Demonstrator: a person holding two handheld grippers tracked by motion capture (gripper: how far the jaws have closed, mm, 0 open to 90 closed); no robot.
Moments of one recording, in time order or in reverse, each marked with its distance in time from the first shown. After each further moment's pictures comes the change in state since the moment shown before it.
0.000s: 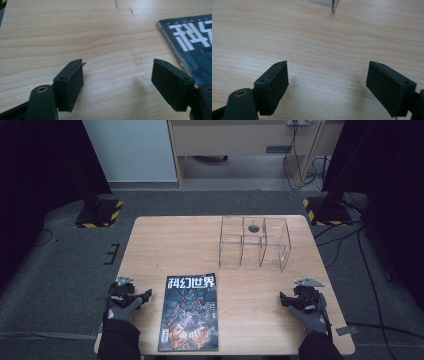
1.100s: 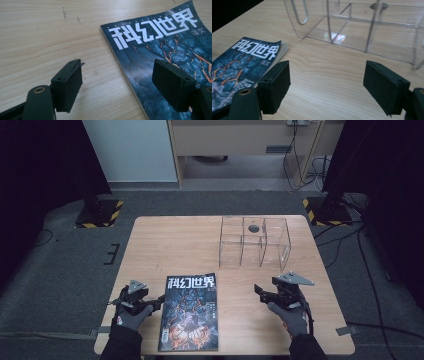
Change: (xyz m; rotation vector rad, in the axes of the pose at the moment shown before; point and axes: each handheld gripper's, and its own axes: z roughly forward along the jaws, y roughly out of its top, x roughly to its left) left arm -0.049 -0.003 -0.016 -0.039 -0.126 0.094; right arm 0.071 0.041 -0.034 -0.216 0.299 0.027
